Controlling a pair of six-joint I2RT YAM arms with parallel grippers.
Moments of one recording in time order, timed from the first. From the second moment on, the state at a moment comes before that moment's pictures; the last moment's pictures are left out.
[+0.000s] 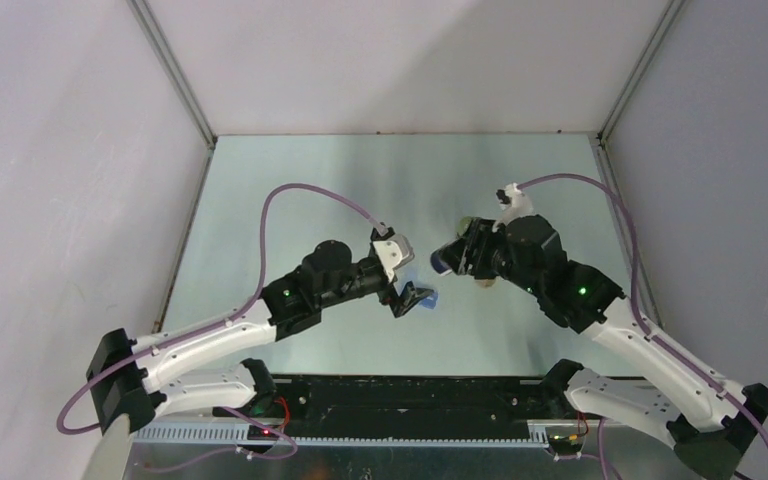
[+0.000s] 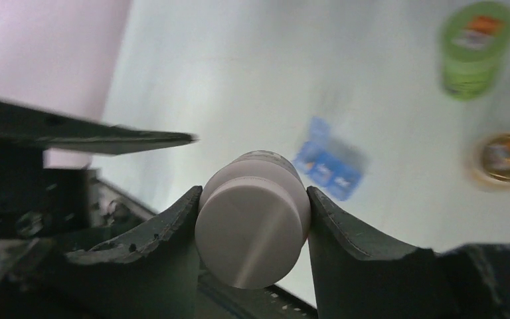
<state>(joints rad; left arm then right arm) -0.99 1.07 0.77 0.11 0.18 0.11 0.78 0.90 0.96 -0.47 0.07 0.69</state>
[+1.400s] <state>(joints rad) -0.78 0.90 0.54 0.29 -0.26 -0.25 0.30 0.92 0.74 -0.60 0.40 0.69</state>
